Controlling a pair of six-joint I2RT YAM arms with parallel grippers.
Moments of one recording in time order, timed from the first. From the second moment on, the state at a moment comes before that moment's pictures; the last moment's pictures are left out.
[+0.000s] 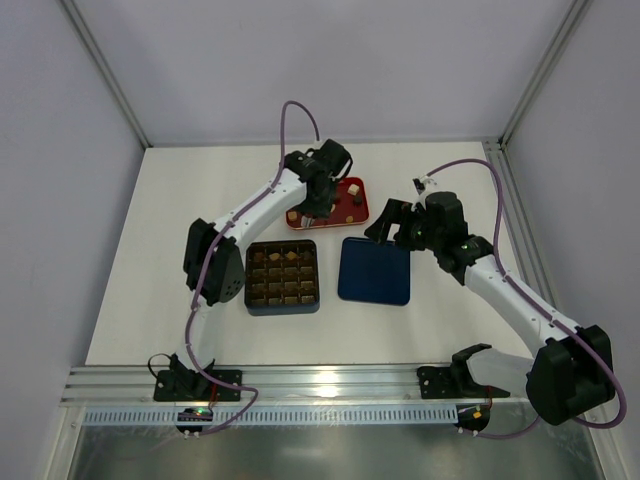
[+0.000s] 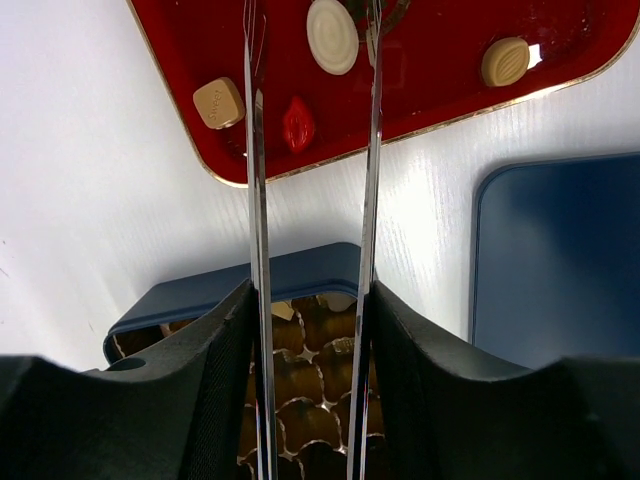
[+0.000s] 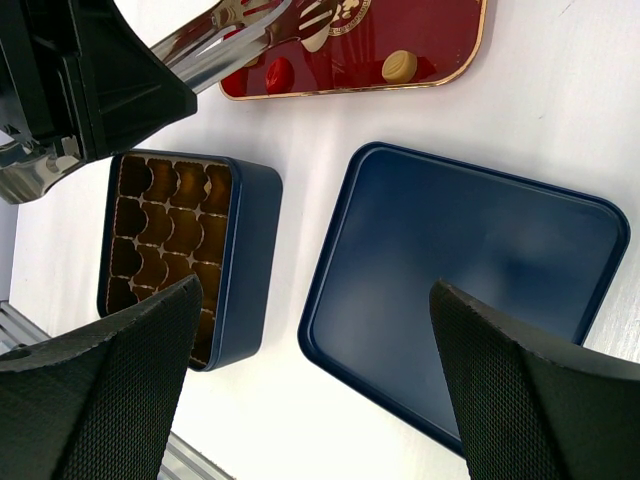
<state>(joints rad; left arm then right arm) -0.68 2.13 2.07 -1.08 -0.30 -0.34 0.36 1.16 0.82 -0.21 -0.23 0.52</state>
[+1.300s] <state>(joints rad) -0.68 2.10 2.00 -1.11 -0.24 -0.37 0.36 1.17 0.82 -0.19 -0.24 0.53</state>
